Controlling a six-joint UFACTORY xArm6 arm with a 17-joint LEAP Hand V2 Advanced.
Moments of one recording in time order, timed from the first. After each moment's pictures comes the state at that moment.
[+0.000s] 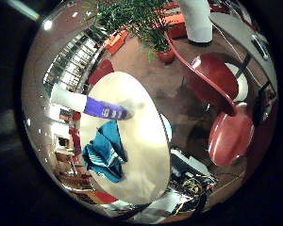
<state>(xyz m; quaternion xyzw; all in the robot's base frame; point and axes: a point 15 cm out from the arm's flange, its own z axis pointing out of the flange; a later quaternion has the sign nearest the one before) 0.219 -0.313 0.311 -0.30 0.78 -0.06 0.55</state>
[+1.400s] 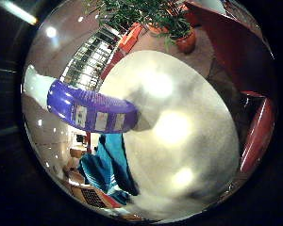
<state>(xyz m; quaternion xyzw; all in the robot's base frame) 0.328 -0.258 0.226 -0.31 0.74 -0.01 0.60</state>
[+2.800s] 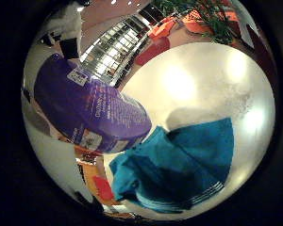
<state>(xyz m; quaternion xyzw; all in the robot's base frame) 0.395 -0.075 0.363 -0.48 0.61 0.03 0.63</state>
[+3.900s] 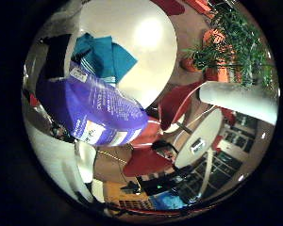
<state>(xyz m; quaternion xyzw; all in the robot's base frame) 0.302 -0.062 0.397 -0.79 0.61 0.09 -0.04</state>
